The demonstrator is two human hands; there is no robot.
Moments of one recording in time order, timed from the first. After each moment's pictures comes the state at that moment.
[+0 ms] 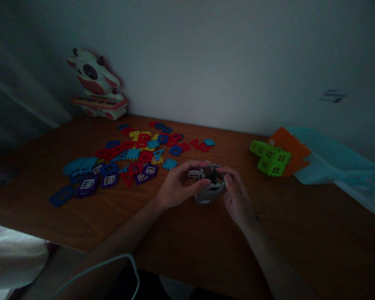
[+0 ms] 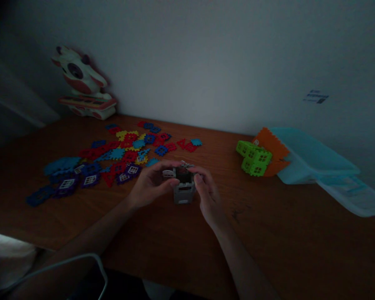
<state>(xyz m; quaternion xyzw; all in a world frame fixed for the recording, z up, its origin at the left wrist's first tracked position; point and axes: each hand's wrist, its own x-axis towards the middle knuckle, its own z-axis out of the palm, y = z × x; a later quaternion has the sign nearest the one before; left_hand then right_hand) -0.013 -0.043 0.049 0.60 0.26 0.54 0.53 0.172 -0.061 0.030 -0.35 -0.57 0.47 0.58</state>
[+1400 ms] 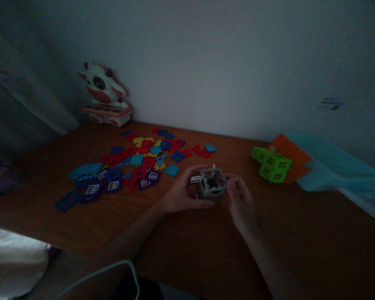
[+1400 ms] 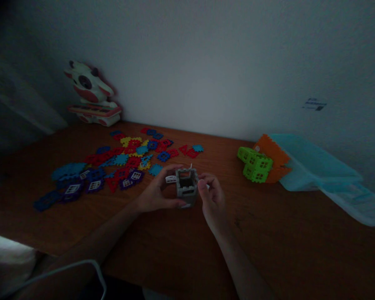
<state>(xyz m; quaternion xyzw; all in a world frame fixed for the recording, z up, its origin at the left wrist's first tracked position) -0.018 -0.036 0.031 0.67 0.25 0.48 0.51 0.174 -0.054 0.023 -0.43 -0.53 0.39 0.62</state>
